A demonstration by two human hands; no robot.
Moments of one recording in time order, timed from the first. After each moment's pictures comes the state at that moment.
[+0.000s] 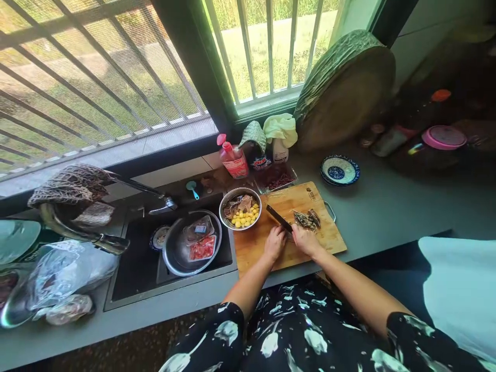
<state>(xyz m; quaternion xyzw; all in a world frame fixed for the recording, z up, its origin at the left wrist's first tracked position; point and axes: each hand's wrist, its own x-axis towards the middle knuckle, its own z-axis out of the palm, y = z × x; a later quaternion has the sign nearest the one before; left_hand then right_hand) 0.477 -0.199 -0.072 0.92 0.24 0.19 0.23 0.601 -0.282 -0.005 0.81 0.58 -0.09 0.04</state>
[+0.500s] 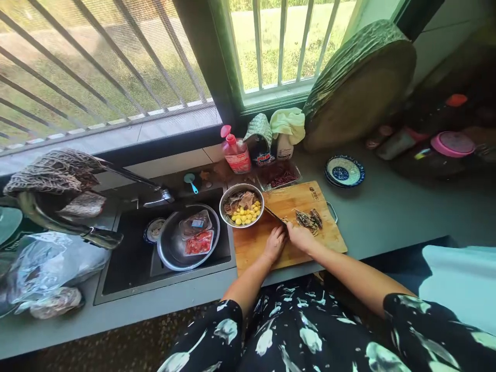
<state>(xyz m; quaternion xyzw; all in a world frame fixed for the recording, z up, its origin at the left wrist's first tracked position) 0.470 -0.198 -0.098 0.92 0.20 0.23 0.23 0.594 -0.253 0.004 0.78 0.60 -0.15 0.12</state>
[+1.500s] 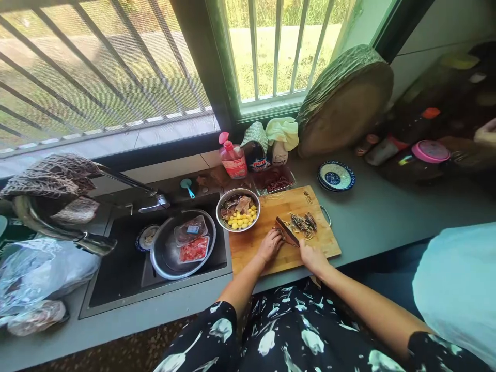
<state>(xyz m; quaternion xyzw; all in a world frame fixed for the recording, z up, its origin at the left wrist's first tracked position) 0.468 -0.185 -0.080 0.93 0.15 0.22 0.25 0.596 -0.316 -0.009 0.82 0.53 -0.17 0.13</state>
